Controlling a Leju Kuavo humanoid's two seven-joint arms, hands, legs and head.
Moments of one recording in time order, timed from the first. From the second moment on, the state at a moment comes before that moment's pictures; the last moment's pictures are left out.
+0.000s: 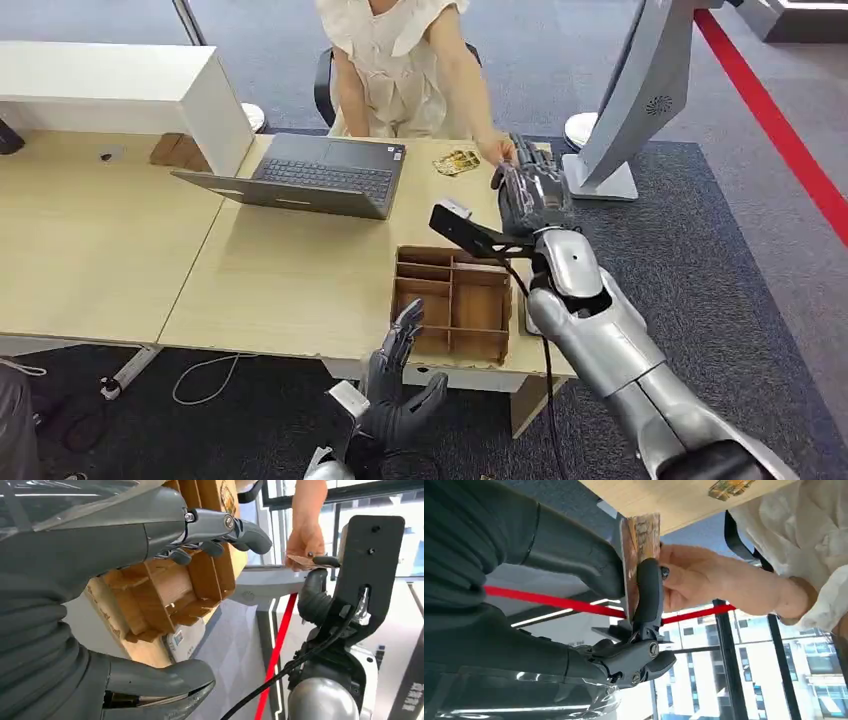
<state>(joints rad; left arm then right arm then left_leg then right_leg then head) -0.25 -0.02 -1.01 -1.22 0.30 0.39 -0.60 -0.76 -0.09 0.89 -1.07 1.18 -0.28 0.30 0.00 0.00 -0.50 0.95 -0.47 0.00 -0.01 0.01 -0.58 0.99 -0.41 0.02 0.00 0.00</state>
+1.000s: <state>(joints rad) -0.26 -0.01 -1.02 -1.22 0.28 0.52 -0.60 -0.80 -0.06 0.87 -1.19 0.93 -0.48 0.28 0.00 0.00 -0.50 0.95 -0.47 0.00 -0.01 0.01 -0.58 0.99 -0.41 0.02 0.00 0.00</state>
